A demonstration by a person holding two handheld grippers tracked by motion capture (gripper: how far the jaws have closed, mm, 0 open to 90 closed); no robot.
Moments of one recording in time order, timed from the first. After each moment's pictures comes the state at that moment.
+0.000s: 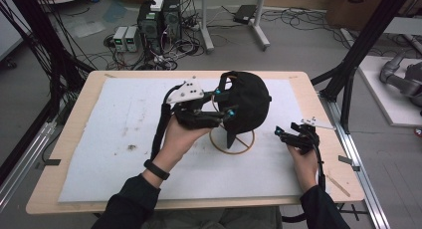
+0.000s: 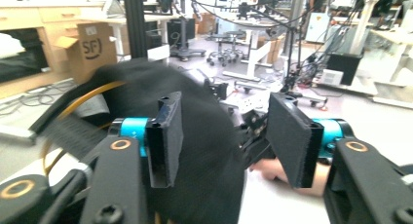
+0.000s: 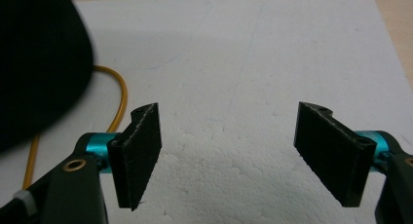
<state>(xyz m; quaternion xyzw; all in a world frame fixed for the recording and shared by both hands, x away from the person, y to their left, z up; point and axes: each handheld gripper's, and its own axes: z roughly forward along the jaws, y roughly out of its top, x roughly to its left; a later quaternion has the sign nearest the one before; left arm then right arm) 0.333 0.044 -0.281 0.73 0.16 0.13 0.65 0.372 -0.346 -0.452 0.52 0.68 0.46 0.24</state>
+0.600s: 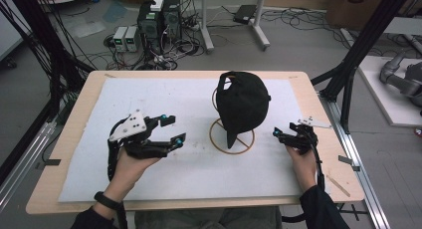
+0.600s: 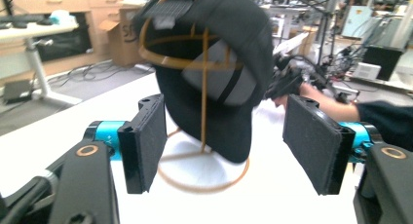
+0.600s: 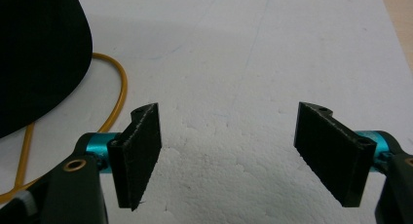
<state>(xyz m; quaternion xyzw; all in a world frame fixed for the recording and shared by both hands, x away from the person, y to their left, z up) 0.288 0.164 -0.356 0.72 0.23 0.16 0.63 0.373 -0.341 -0.452 0.51 0.70 0.45 0.24</state>
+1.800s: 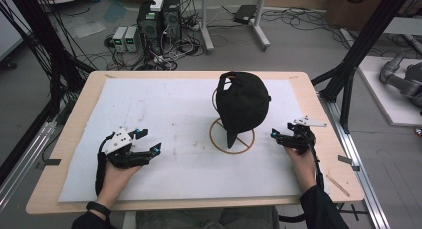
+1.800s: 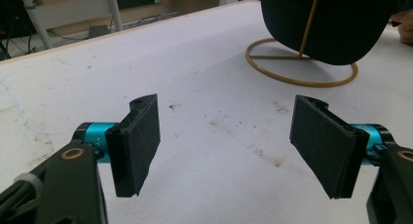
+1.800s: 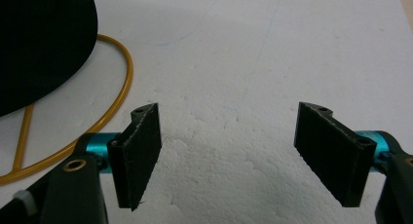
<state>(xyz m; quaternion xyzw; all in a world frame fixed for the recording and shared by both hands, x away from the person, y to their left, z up) 0.304 0.214 -0.438 0.74 0.32 0.23 0.55 0.374 -0.334 -0.452 0.49 0.72 0.42 0.25</state>
